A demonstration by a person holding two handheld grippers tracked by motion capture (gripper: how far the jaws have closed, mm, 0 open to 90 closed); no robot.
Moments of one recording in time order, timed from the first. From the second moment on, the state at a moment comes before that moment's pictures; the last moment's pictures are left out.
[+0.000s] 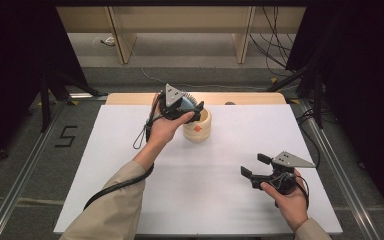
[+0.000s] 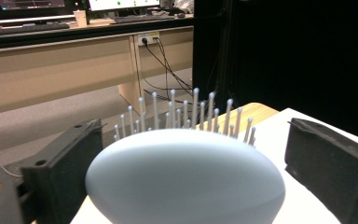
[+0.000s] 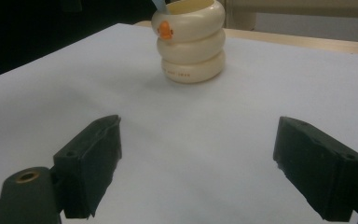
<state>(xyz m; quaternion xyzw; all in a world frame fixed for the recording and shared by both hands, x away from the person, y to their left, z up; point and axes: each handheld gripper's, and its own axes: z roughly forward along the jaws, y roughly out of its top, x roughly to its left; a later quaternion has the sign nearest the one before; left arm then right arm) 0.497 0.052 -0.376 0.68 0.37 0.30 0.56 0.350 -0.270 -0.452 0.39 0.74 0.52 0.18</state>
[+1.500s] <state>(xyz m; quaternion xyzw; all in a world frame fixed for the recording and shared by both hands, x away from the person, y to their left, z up) 0.460 0.078 -0.352 0.69 0.35 0.29 0.56 0.350 -0.270 -0.452 0.40 0.74 0.52 0.19</state>
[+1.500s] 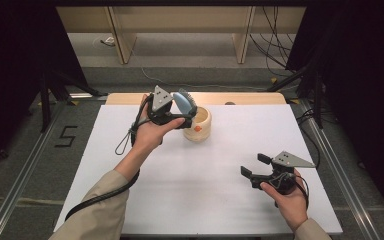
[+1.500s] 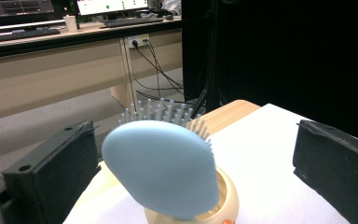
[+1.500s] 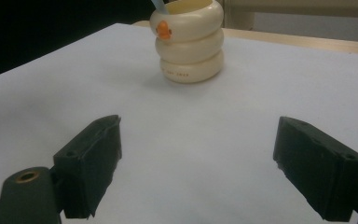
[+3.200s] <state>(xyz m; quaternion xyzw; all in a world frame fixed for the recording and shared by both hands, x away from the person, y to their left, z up) 0.403 0.137 -0.385 0.71 0.34 0.29 0.55 0.349 -0.269 -0.451 0.40 0.74 0.51 0.19</state>
